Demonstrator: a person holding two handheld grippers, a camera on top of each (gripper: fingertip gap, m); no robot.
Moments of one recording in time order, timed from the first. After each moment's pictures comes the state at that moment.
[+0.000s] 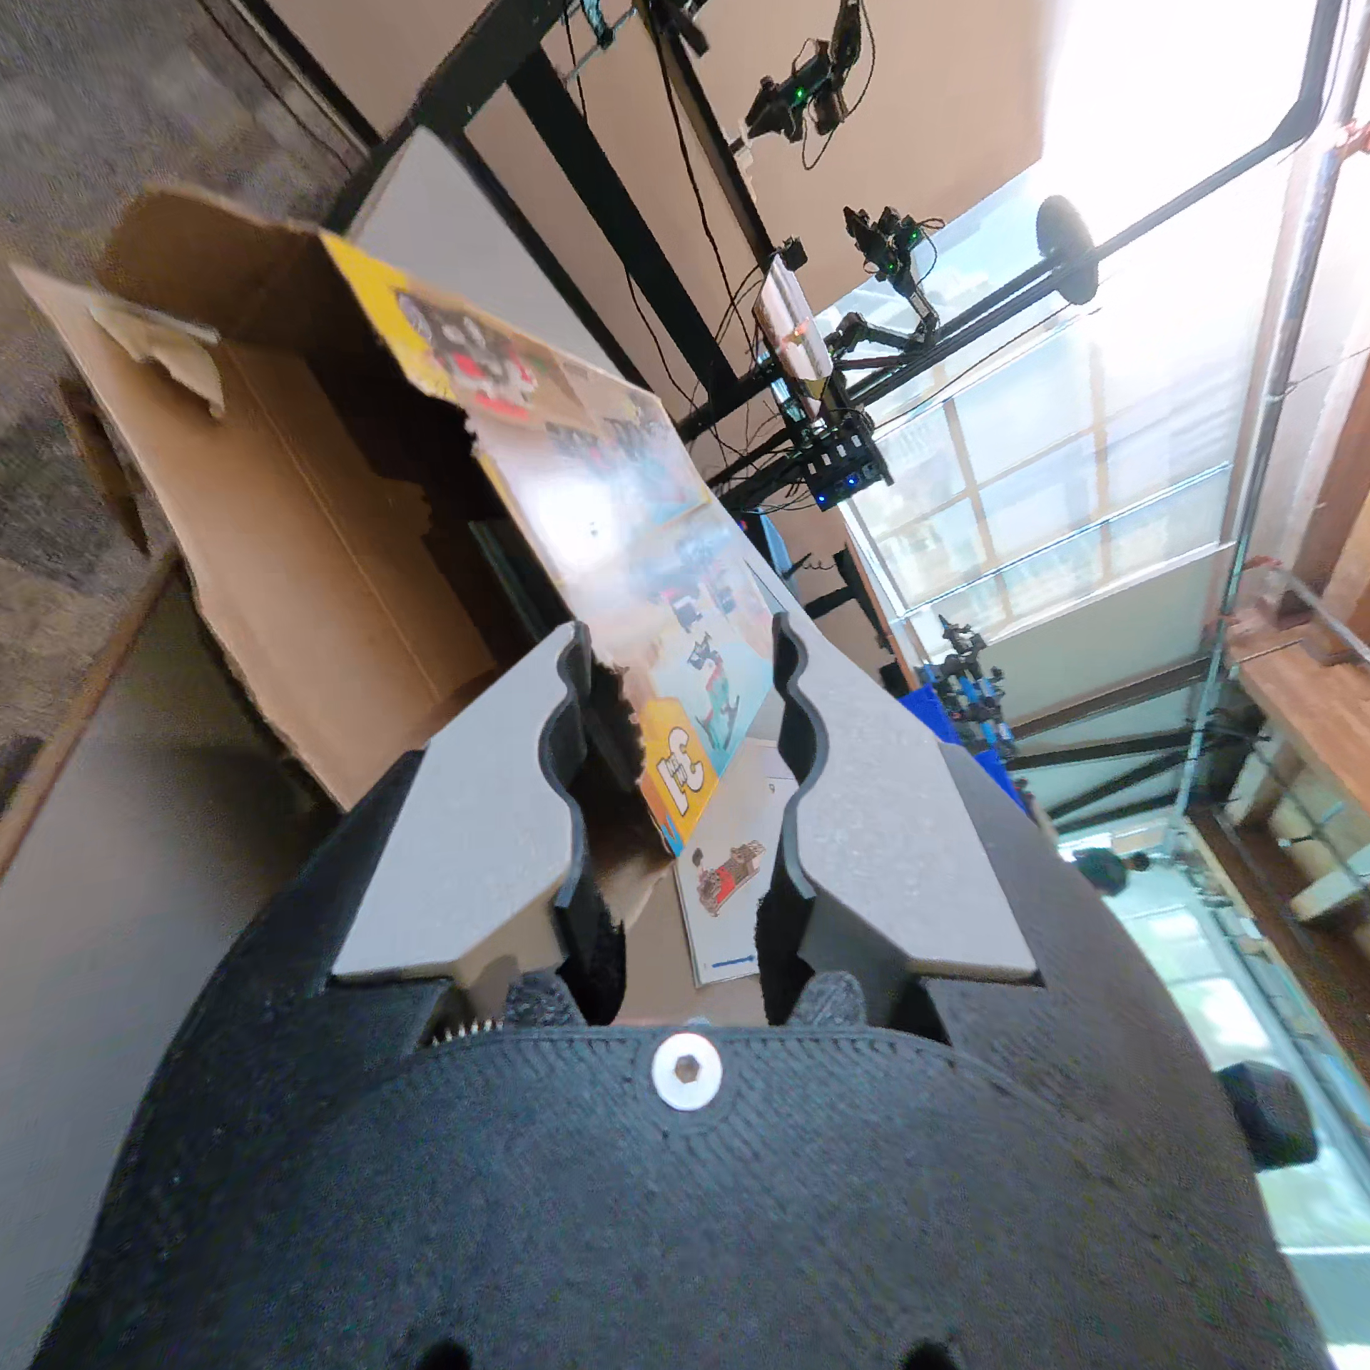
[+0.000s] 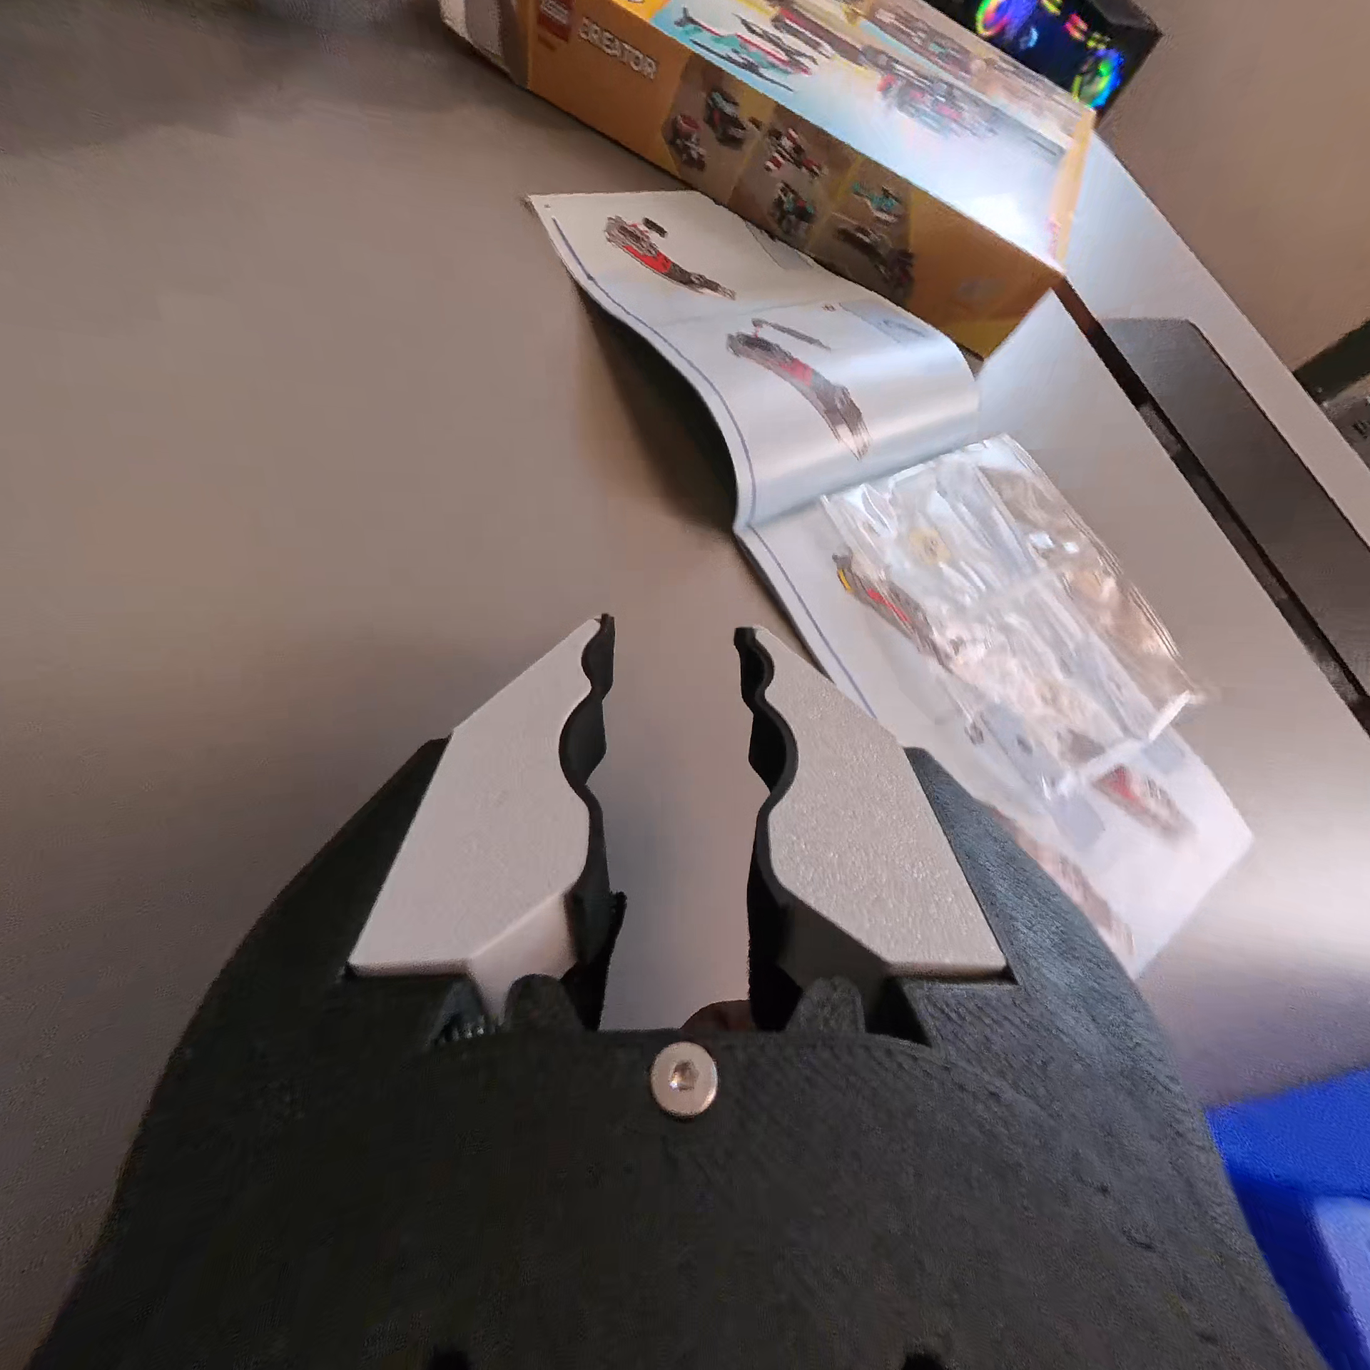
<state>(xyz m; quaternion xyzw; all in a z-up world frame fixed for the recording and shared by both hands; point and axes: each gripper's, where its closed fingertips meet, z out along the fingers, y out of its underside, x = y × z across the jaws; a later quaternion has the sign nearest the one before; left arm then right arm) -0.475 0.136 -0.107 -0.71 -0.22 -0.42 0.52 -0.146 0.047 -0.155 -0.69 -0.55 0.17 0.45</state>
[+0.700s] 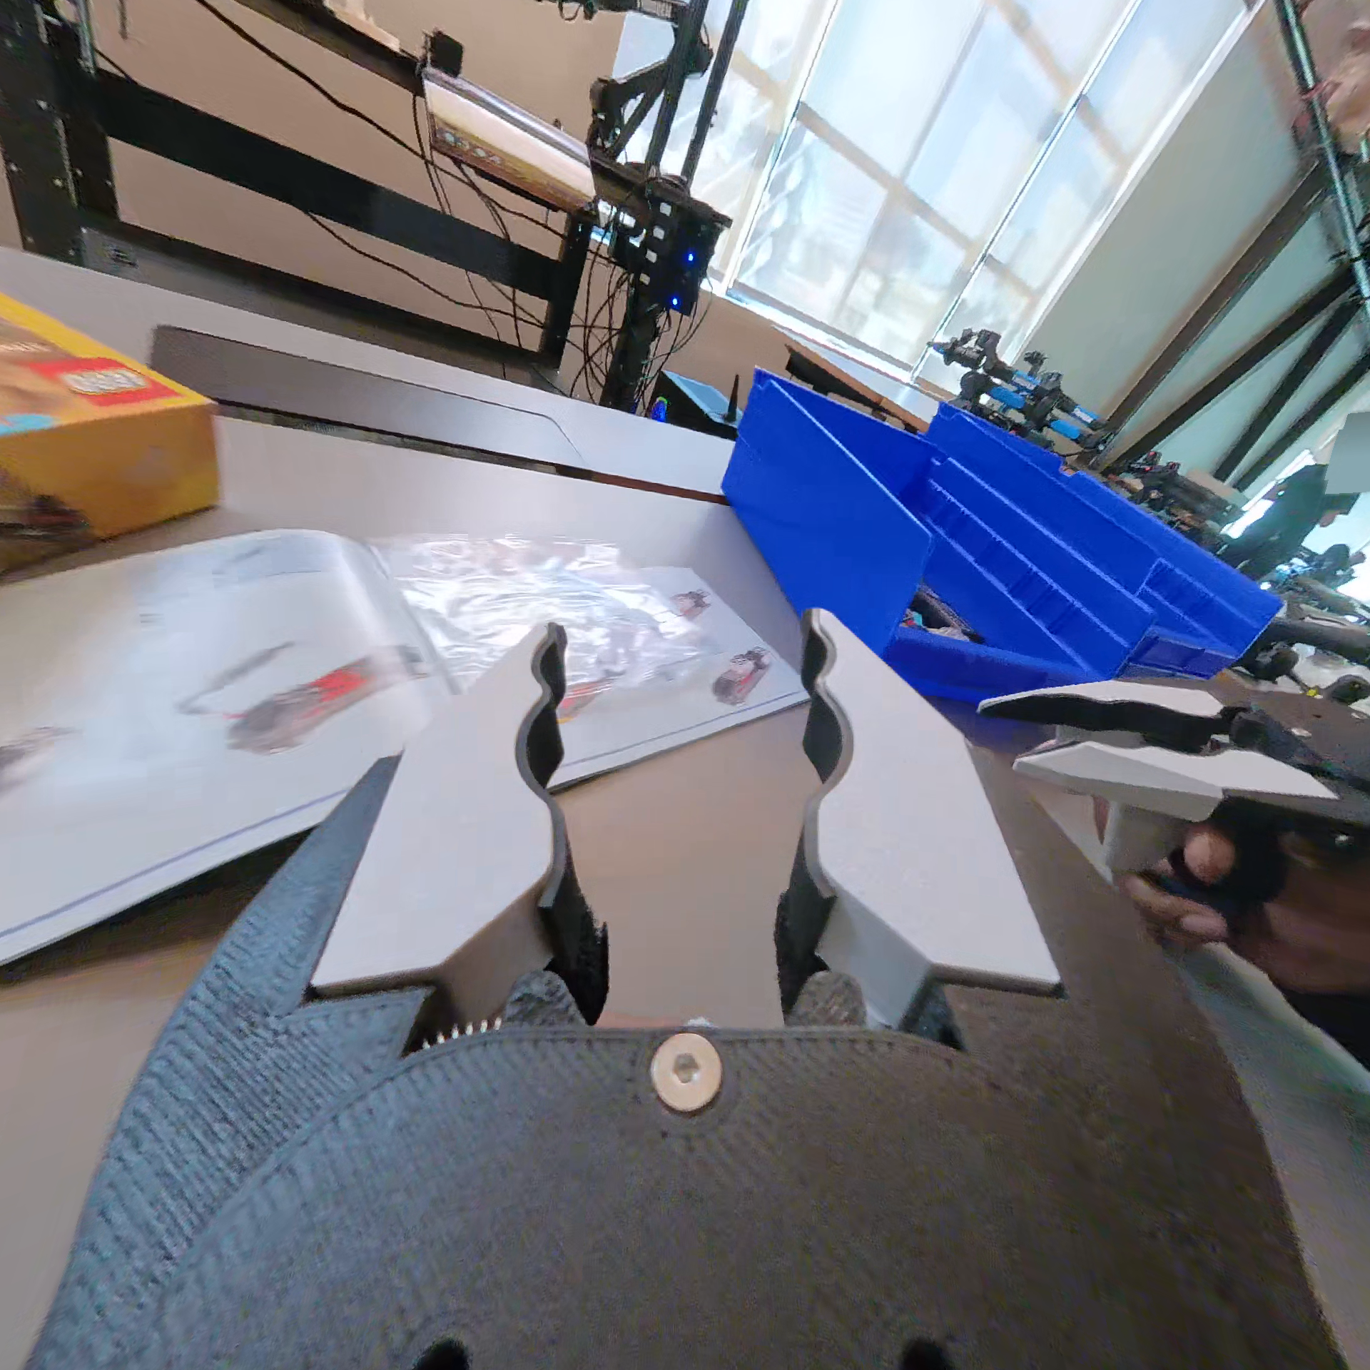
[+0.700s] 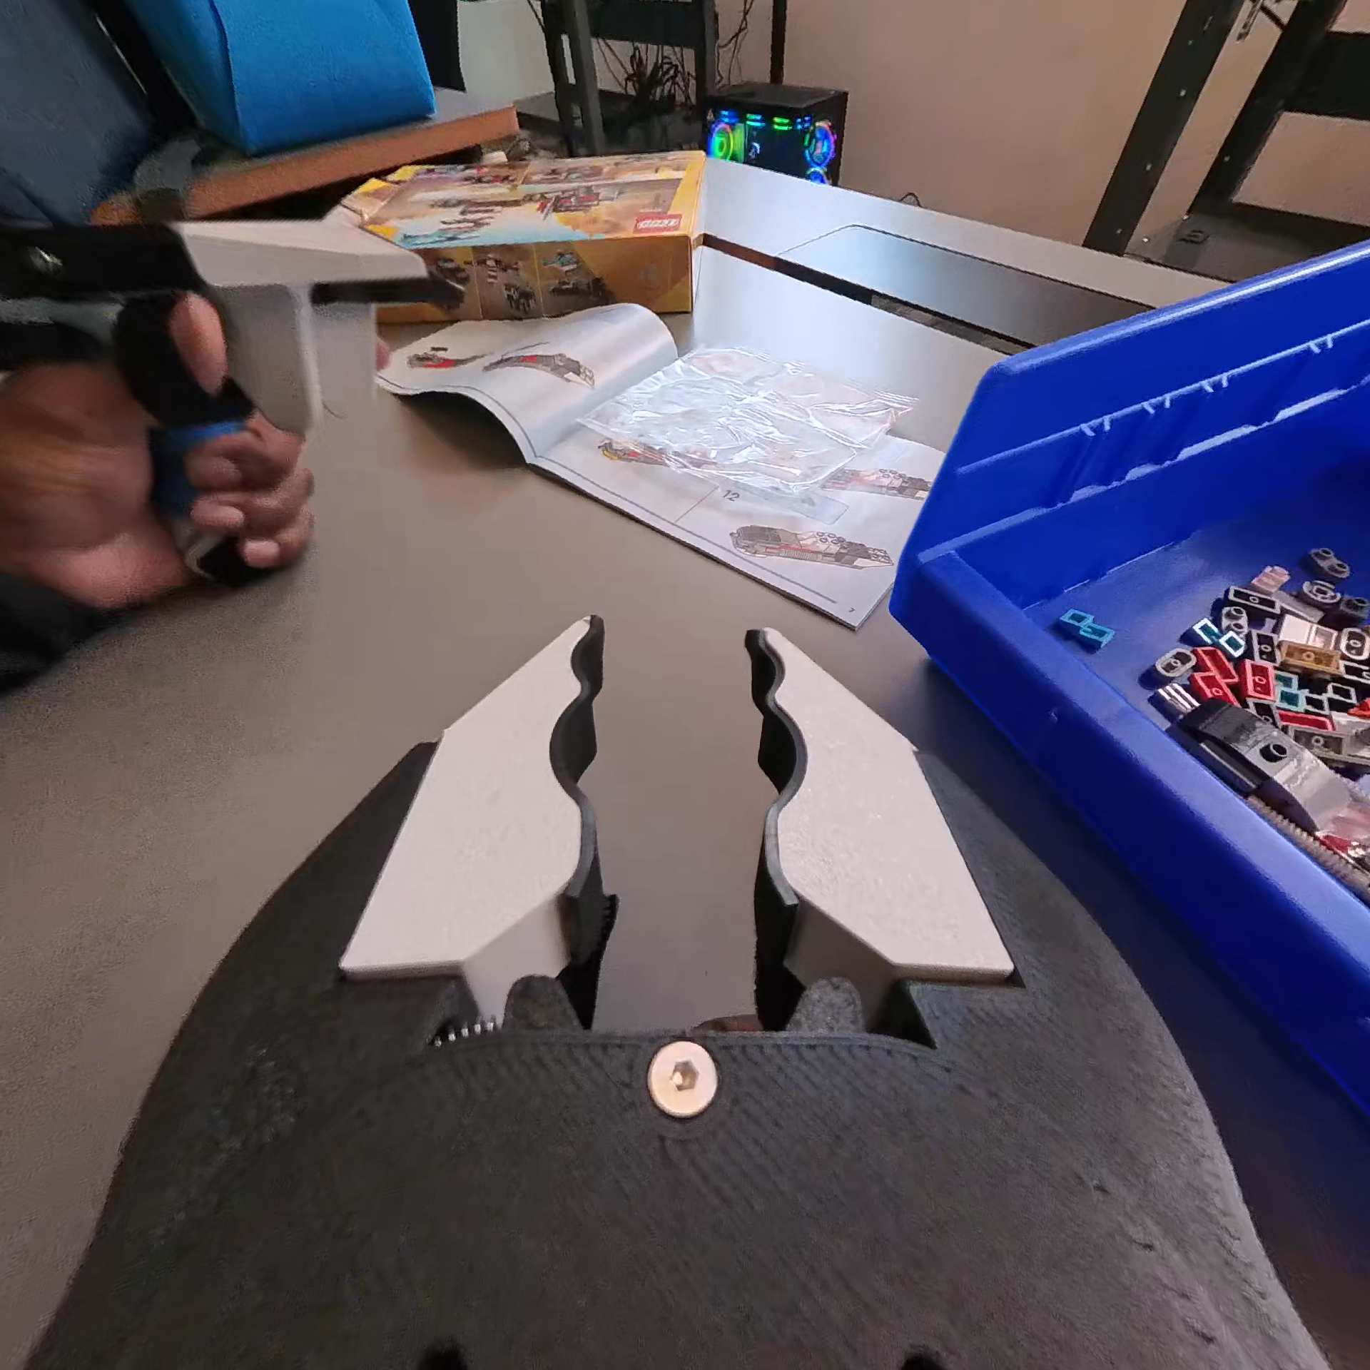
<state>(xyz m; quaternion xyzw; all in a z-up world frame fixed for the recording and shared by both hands) -0.162 0.082 -0.094 -0.73 0.06 -0.31 0.60 -0.002 0.051 -0.125 -0.75 -0.33 0.26 0.50</state>
